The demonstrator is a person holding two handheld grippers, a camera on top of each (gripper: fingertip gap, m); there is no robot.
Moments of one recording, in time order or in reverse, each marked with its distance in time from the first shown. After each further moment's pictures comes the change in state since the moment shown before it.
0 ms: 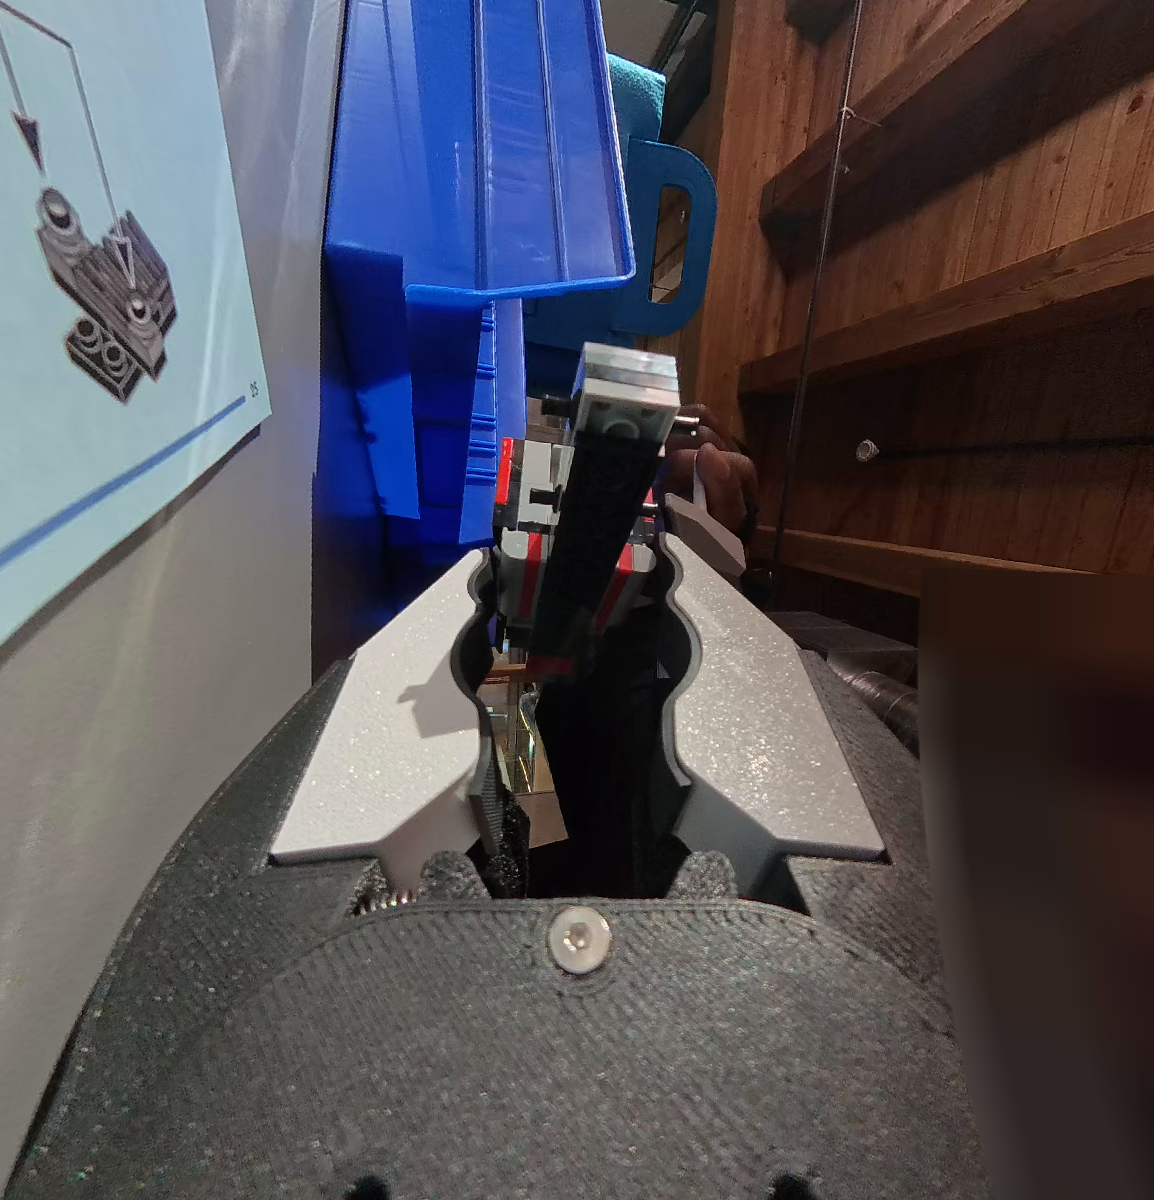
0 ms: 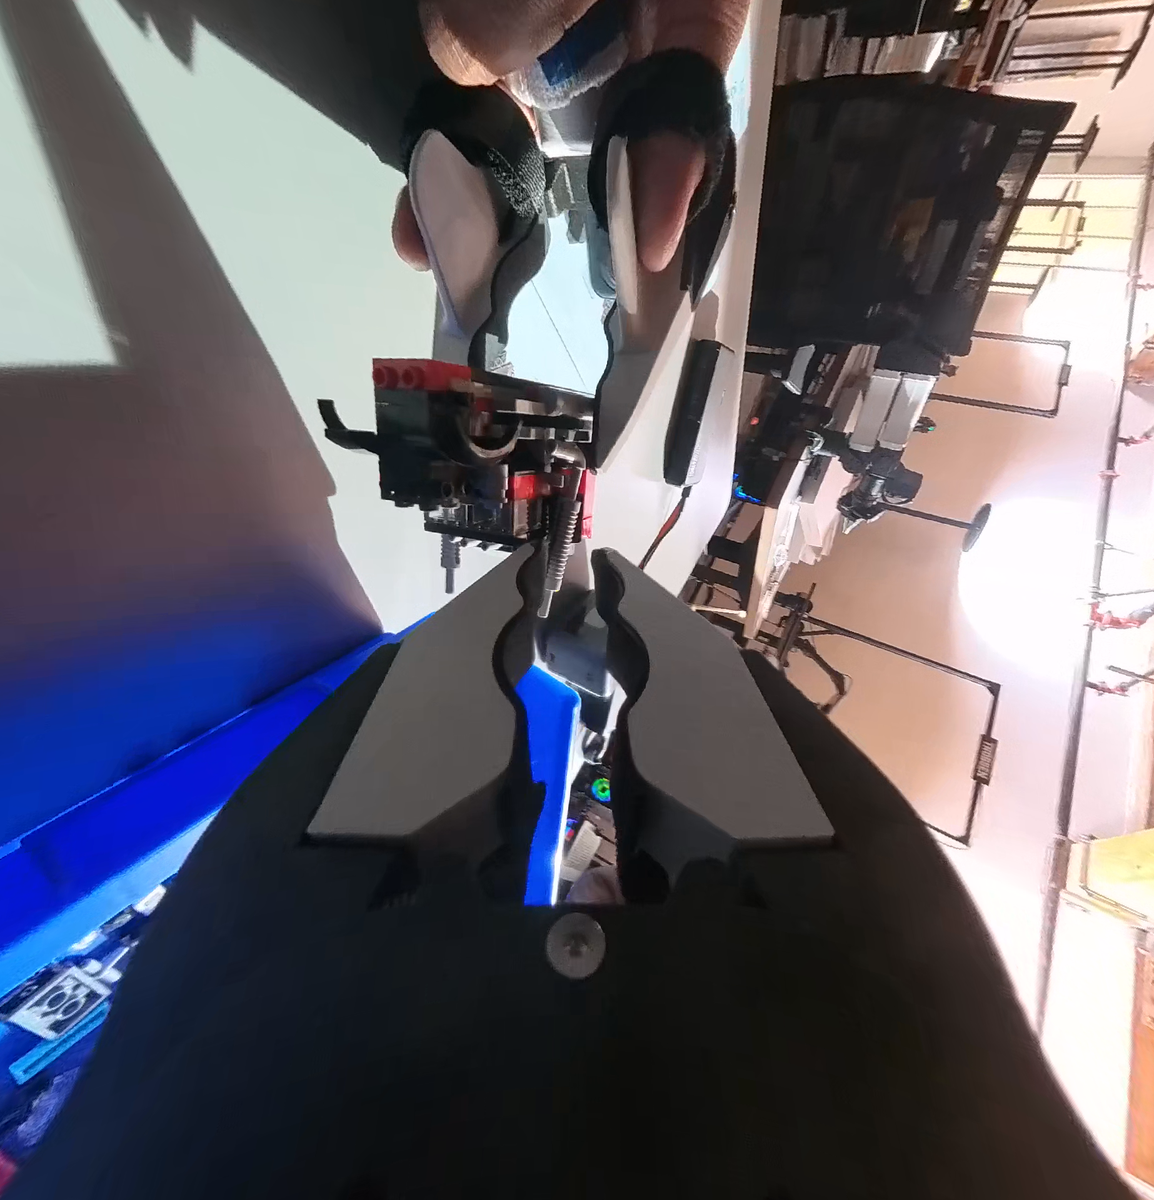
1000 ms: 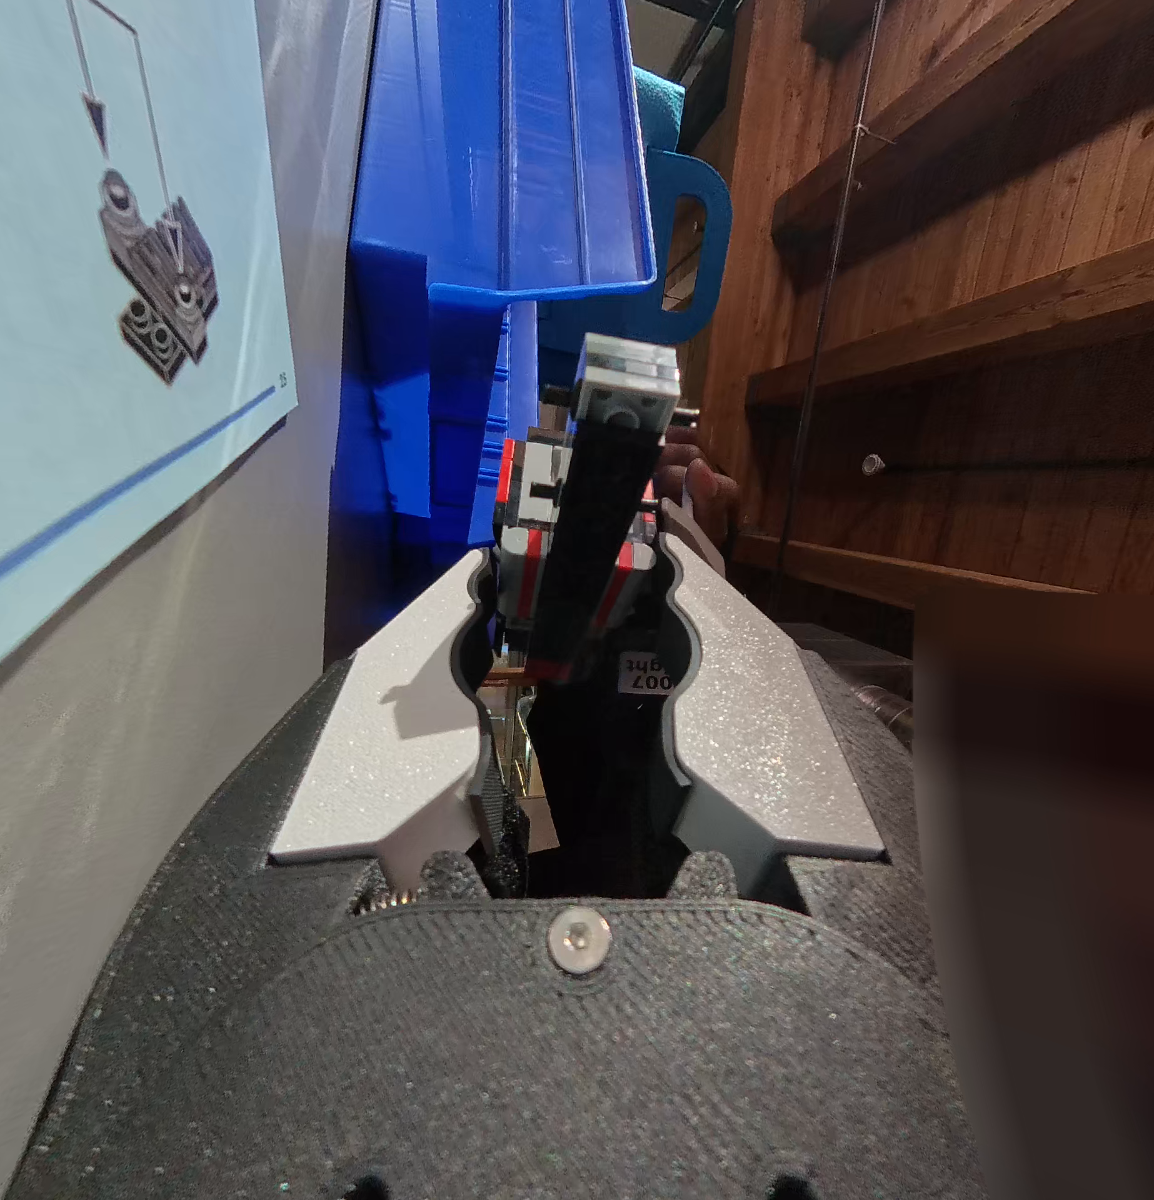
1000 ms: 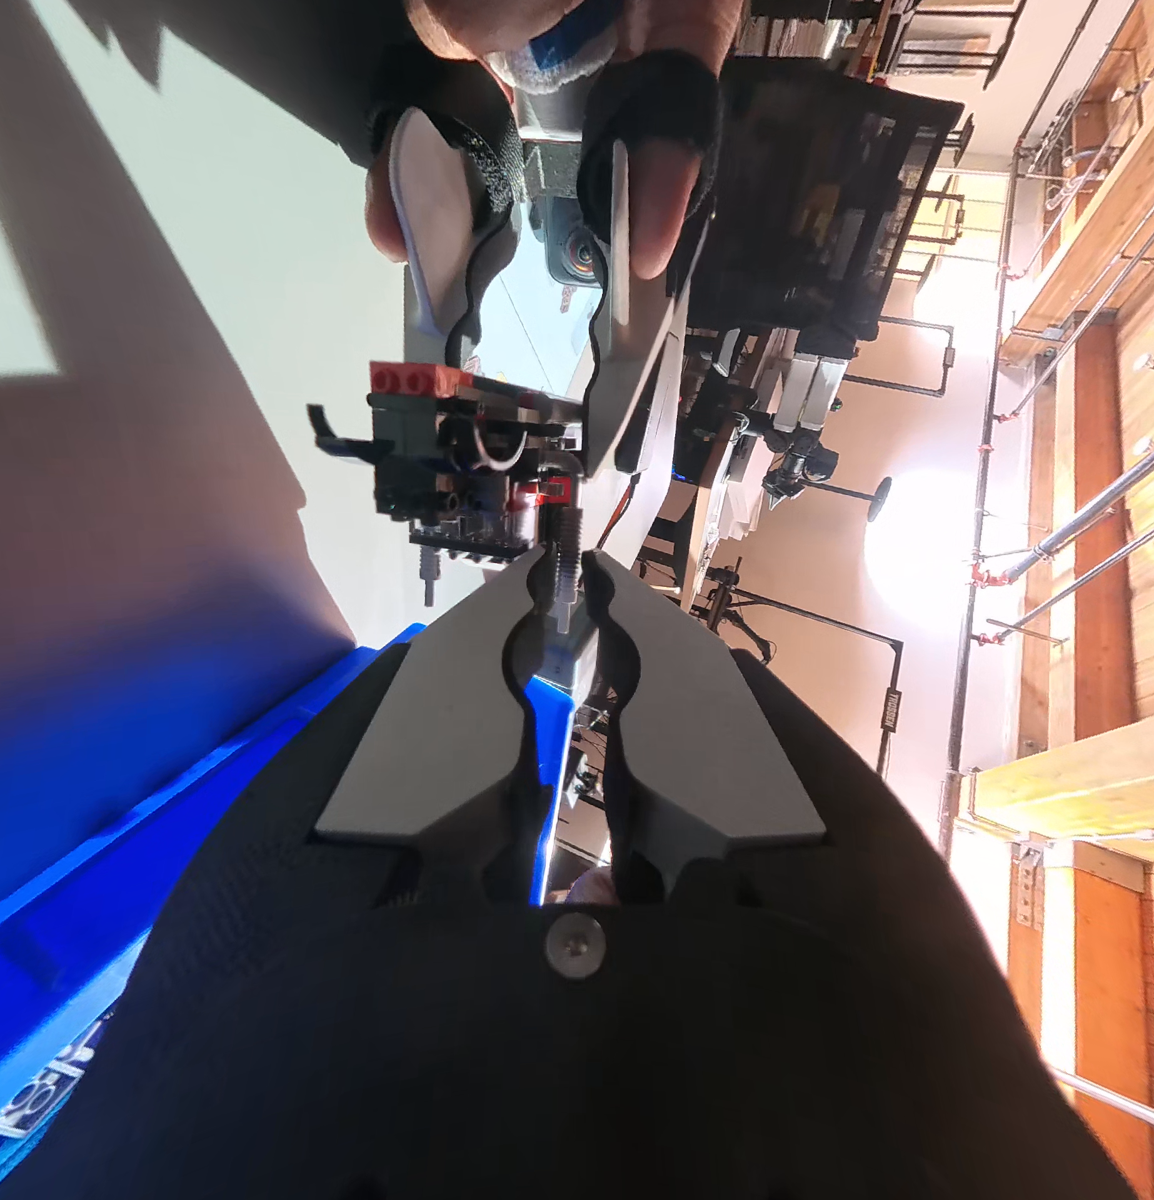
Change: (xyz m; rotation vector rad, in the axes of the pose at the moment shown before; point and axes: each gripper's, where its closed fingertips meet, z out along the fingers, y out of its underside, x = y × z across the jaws) left arm -0.005 -0.001 0.000 0.010 -0.019 -0.024; right arm 0.001 0.000 -0.004 -0.045 0.142 -0.029
